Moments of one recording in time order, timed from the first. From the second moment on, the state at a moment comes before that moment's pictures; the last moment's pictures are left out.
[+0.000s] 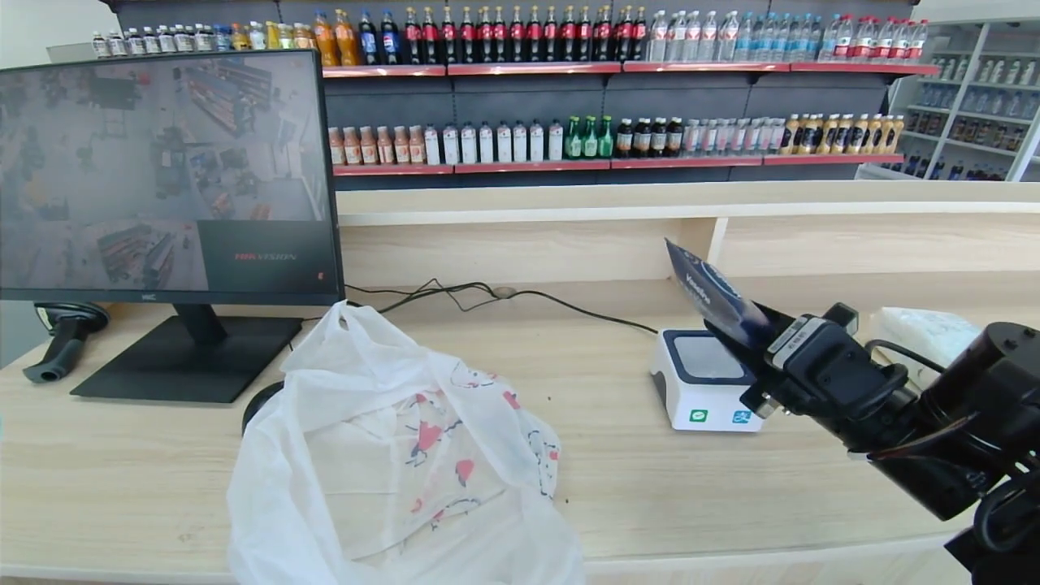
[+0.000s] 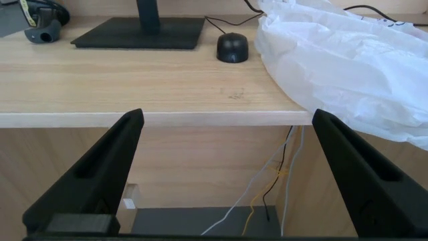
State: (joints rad) left arm 0.00 0.00 0.00 0.00 -0.01 0.07; right arm 0.37 1.75 -0.35 -1.57 0.12 -0.87
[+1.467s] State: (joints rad) left arm 0.00 0.00 0.00 0.00 -0.01 0.06; right arm 0.30 1.84 -0.37 -1.57 0.25 -0.90
